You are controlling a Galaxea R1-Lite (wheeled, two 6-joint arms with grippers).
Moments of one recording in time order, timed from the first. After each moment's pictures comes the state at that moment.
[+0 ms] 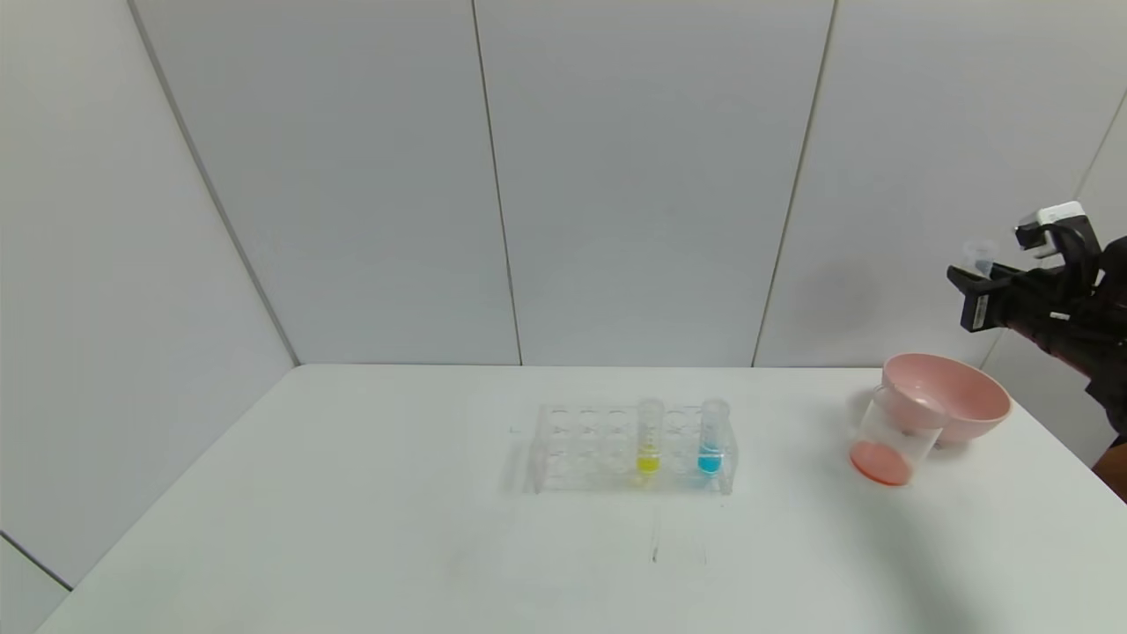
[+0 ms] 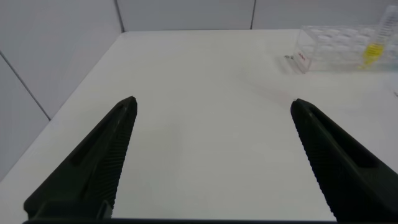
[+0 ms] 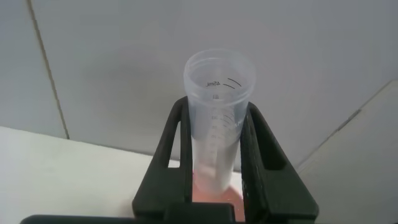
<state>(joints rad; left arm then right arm) 0.00 0.00 0.00 0.00 0.00 0.00 -0.24 2.00 -1.04 -0.97 0.22 -0.24</state>
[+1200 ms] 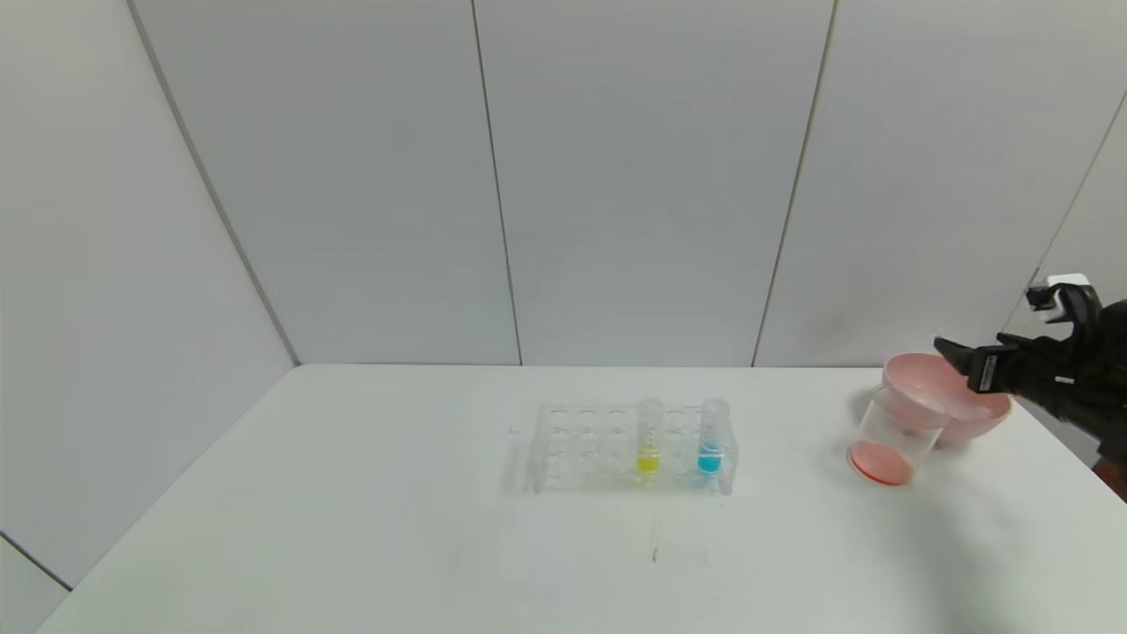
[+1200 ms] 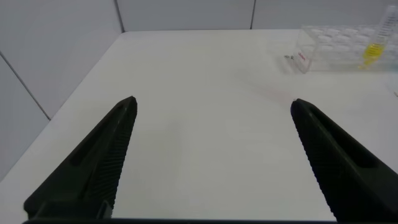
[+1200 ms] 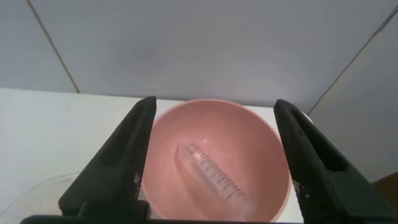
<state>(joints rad) 0.00 0.00 0.00 0.00 0.00 0.00 -0.29 1.99 -0.84 -1.01 0.23 -0.11</state>
